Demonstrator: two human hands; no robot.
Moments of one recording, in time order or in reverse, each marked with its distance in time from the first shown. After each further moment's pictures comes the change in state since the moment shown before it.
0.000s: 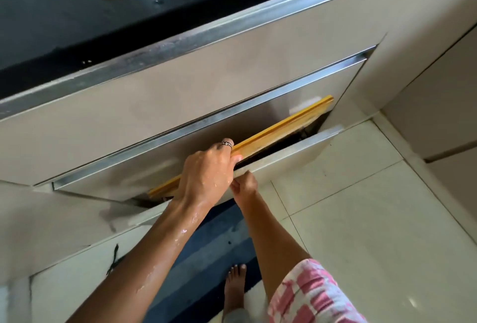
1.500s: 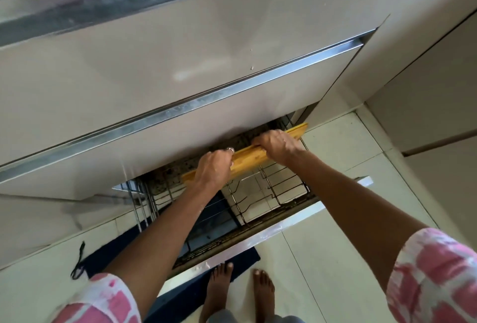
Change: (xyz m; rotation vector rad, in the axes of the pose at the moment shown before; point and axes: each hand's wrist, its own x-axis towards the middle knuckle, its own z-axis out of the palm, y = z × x) left_hand 0.021 0.003 0.148 -0.141 -0.515 -0.140; right_hand 0.024 -0.142 -0.059 -2.176 -0.225 -1.012
